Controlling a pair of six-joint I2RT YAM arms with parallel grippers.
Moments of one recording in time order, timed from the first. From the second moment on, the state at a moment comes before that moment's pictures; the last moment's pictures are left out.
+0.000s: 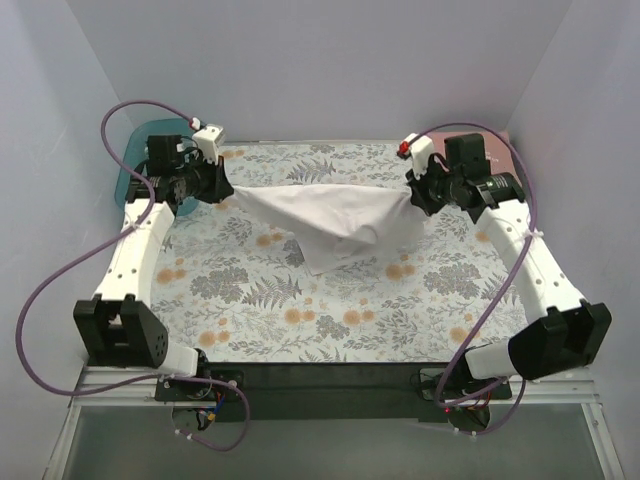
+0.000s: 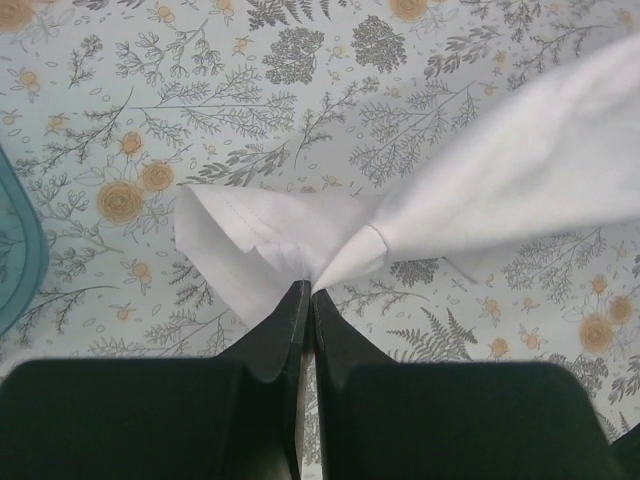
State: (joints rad) left arm -0.02 1.48 1.41 -0.63 0.47 0.16; right arm 0.29 1.40 1.45 -0.79 -0.29 -0.44
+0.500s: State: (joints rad) left arm -0.01 1.36 1.33 -0.73 0.47 0.23; right arm 0.27 1.39 1.49 -0.94 -0.35 -0.51
